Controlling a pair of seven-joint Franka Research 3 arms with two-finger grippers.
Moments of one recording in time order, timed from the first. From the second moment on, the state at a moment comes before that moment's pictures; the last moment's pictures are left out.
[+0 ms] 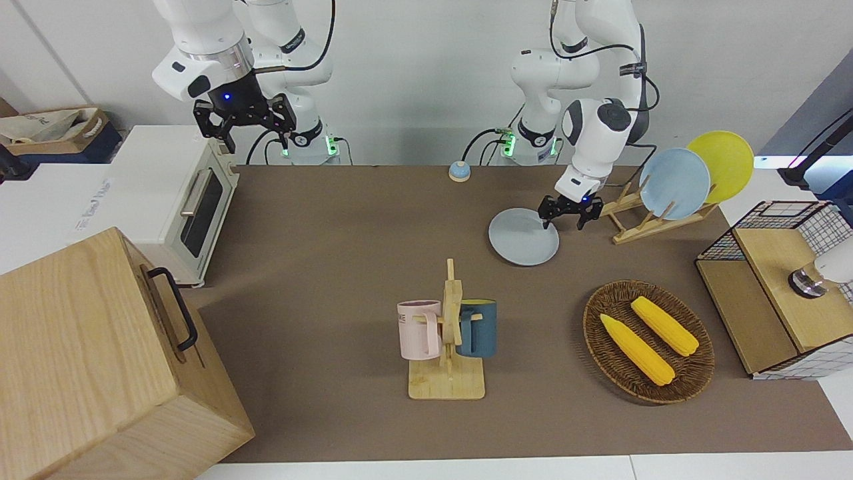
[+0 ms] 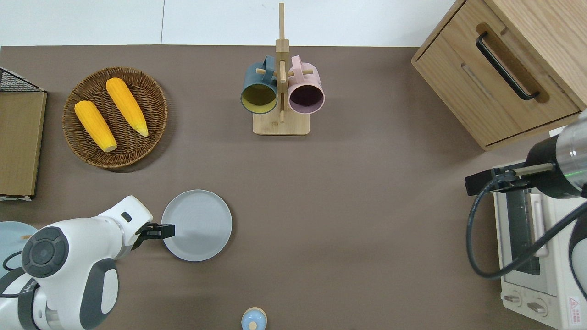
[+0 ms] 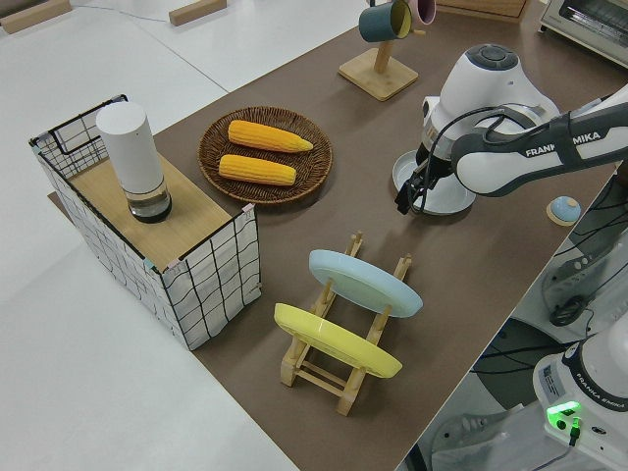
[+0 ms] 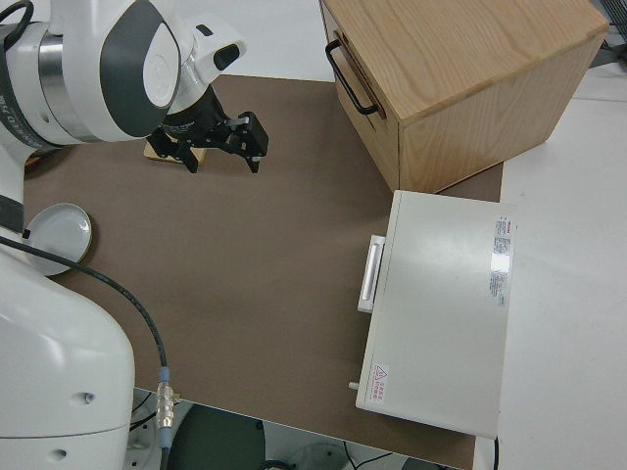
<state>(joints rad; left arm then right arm) -0.10 -0.16 -0.01 -2.59 -0.06 2.51 -0.01 0.03 0.00 0.09 -1.47 0.00 1.39 0.03</state>
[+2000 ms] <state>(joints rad) -0.21 -0.10 -0.01 -2.60 -0.13 2.60 -0.15 0.03 0.00 0.09 -1.47 0.00 1.39 0.03</state>
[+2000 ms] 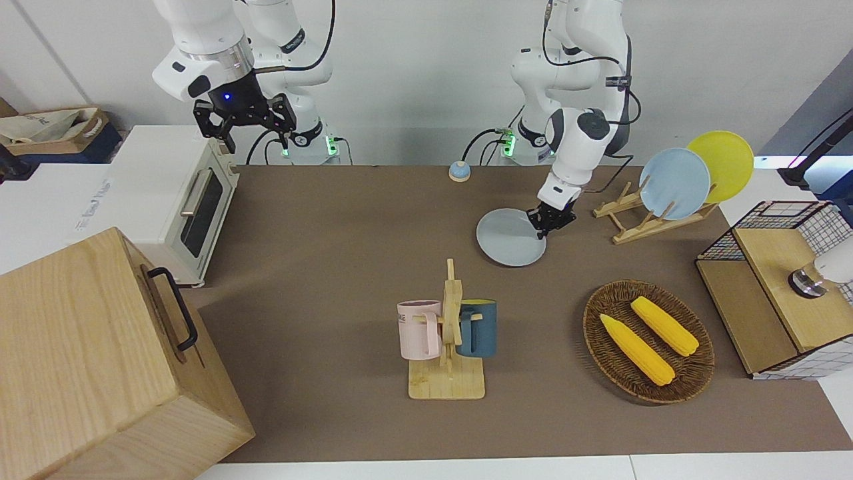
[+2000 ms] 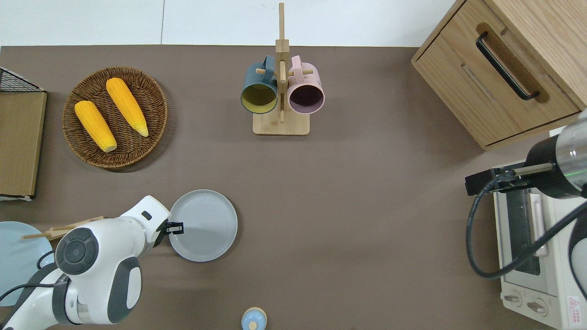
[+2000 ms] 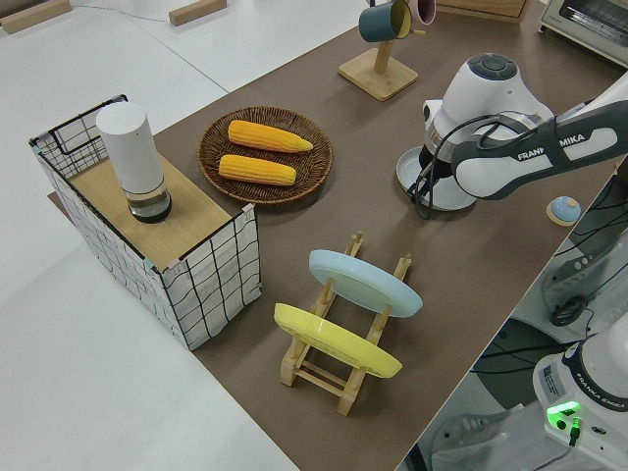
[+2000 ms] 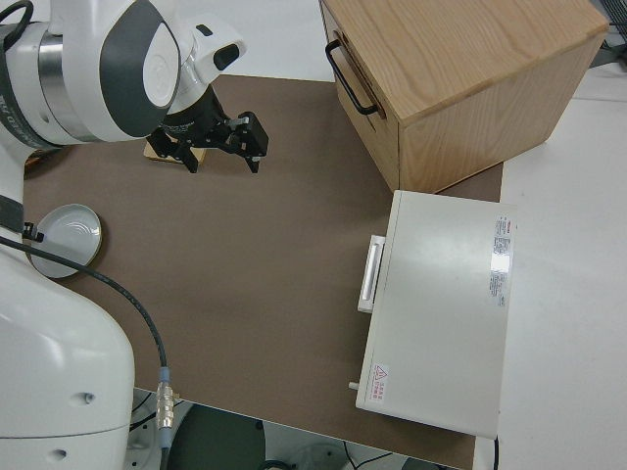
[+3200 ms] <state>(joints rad) -0.75 0.21 -0.04 -2.21 -0.14 2.61 -0.91 0.03 0.00 0.09 -1.47 0.00 1.39 0.03</state>
